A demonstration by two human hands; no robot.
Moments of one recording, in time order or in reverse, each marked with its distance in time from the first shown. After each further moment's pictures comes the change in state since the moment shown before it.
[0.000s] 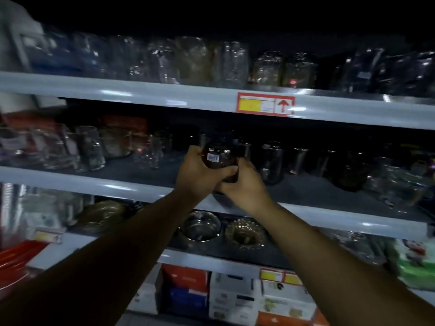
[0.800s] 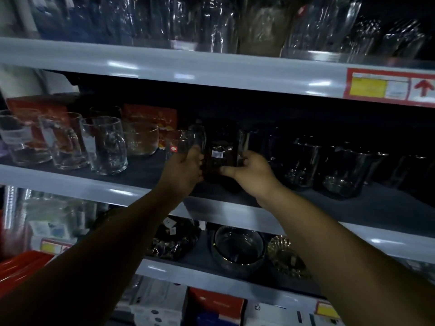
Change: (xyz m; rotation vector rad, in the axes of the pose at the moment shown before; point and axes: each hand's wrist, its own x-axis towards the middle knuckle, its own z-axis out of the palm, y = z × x) left_hand 0.084 -0.086 -0.107 -0.193 0.042 -0.195; right_hand 0.098 -0.016 0.115 0.269 -0.057 0.198
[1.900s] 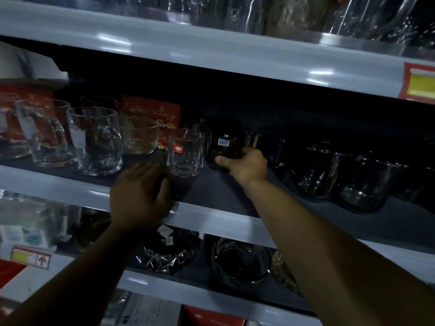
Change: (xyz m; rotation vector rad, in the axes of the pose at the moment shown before) left_hand 0.008 -0.068 -0.085 0.918 0.322 0.767; right_hand 0.069 0.012 0.039 -0.100 0.262 0.049
